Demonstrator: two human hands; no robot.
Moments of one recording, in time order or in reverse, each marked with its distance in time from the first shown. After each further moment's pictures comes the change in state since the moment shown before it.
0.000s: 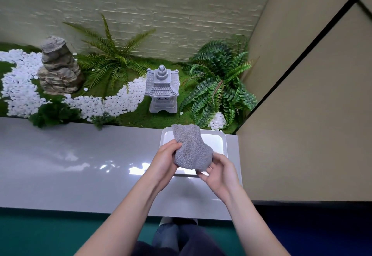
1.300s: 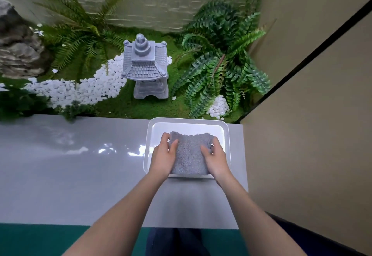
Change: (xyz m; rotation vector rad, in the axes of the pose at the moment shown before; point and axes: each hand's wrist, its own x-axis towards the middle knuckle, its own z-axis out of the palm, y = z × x) left_hand 0.141 -0.105 -0.047 1.014 0.357 0.081; right_hand 0.152 0.000 -0.054 -0.925 0.175 -0.330
